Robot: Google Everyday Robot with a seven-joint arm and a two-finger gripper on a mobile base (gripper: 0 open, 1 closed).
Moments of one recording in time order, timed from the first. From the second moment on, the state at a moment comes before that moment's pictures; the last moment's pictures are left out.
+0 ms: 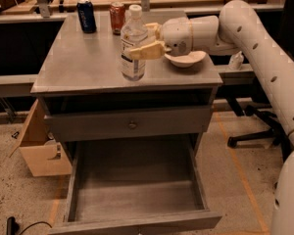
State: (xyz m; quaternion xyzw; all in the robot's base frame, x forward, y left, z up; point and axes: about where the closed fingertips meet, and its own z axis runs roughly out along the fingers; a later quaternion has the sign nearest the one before) arm 0.648 0.027 0.965 -0.57 0.49 0.42 0.51
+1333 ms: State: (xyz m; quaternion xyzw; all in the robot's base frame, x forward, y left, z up) arm 0.528 0.041 0.942 -0.53 0.50 0.43 0.54
